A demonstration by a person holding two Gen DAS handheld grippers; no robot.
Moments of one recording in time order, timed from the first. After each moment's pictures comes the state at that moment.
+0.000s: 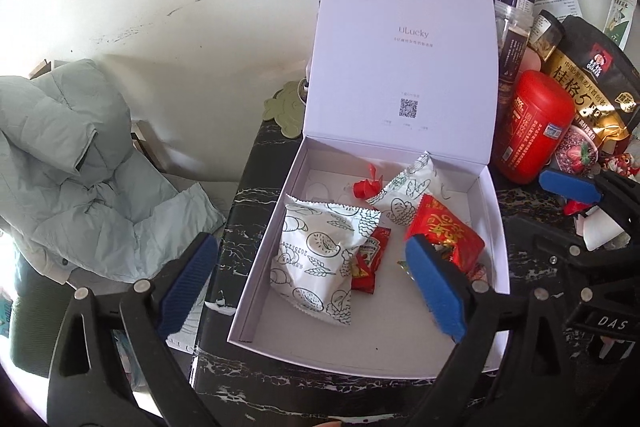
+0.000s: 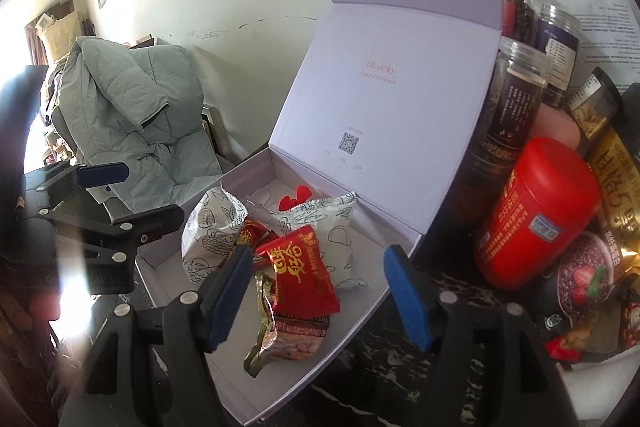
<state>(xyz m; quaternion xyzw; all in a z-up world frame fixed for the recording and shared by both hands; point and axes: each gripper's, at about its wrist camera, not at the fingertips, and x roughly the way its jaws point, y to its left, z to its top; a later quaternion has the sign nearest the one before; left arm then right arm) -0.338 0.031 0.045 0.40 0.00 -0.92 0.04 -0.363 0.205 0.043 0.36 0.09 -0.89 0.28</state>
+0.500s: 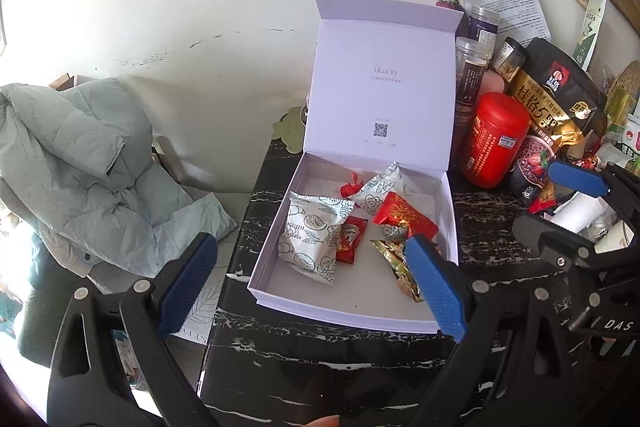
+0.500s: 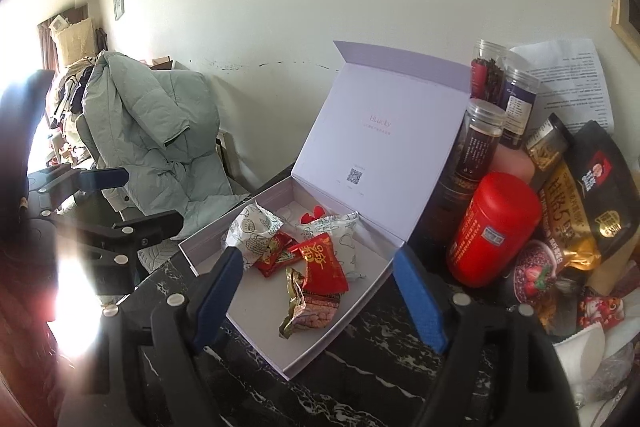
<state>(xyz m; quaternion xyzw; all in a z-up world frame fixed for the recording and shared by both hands) -0.263 0.048 0.104 0.37 0.00 -0.93 0.05 -0.279 0.228 0.110 0.31 0.10 -0.91 0.27</state>
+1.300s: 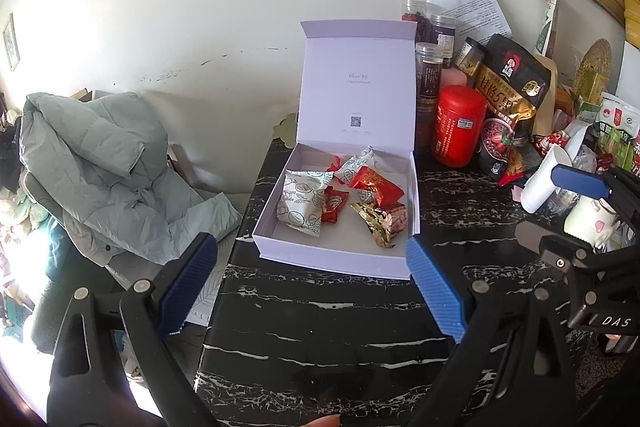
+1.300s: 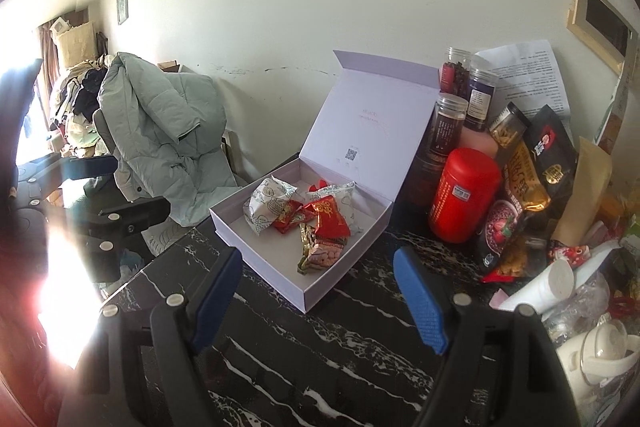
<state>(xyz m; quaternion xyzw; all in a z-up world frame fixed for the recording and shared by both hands) -0.157 0.084 0.130 0.34 -0.03 -0.94 0.05 -0.175 0.270 0.122 0.30 0.09 -0.91 0.26</state>
